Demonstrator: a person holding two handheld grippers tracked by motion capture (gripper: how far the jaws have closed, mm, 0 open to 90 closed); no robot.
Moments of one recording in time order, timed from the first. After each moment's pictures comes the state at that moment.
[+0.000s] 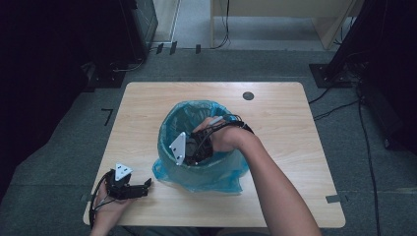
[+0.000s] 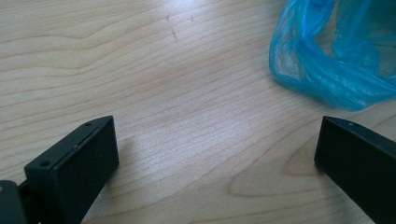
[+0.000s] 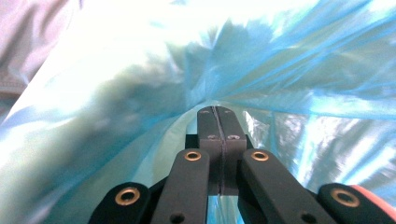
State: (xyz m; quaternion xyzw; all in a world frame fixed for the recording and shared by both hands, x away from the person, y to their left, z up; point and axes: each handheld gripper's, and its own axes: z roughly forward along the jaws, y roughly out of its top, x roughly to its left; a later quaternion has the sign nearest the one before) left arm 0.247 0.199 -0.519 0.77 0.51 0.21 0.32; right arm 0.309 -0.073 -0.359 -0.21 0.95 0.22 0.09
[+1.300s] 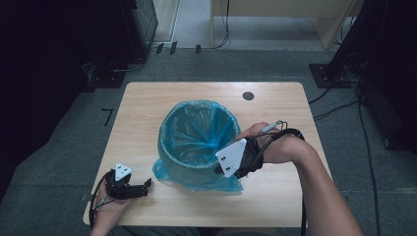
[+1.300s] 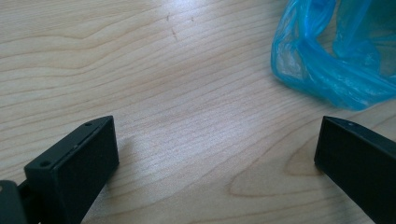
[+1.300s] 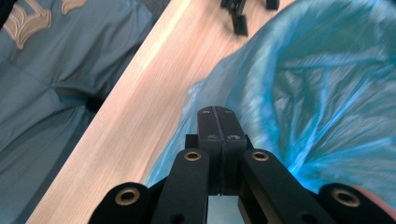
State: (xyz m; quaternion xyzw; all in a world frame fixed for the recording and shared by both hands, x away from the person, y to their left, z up) left arm 0.247 0.199 -0.519 0.77 0.51 0.21 0.32; right arm 0.252 -0.178 -0.312 -0.20 0.94 0.28 0.09
